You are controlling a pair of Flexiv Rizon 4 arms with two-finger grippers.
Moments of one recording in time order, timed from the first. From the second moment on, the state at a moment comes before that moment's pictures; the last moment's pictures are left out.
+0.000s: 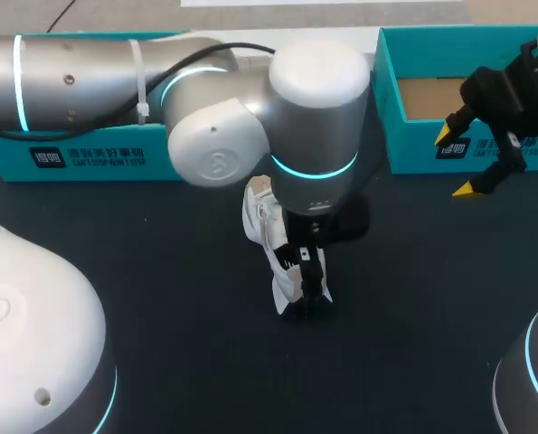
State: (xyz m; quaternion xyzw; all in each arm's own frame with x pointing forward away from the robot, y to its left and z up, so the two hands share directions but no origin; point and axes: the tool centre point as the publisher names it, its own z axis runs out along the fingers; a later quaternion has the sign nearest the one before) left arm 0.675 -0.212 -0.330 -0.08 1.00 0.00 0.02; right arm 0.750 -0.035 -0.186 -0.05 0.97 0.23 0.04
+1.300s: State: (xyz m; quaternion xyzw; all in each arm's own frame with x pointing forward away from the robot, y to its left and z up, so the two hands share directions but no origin) left arm 0.654 -0.215 -0.390 -0.12 0.99 0.03 -0.04; right arm 0.750 -0.035 -0.186 -0.05 0.97 0.23 0.04
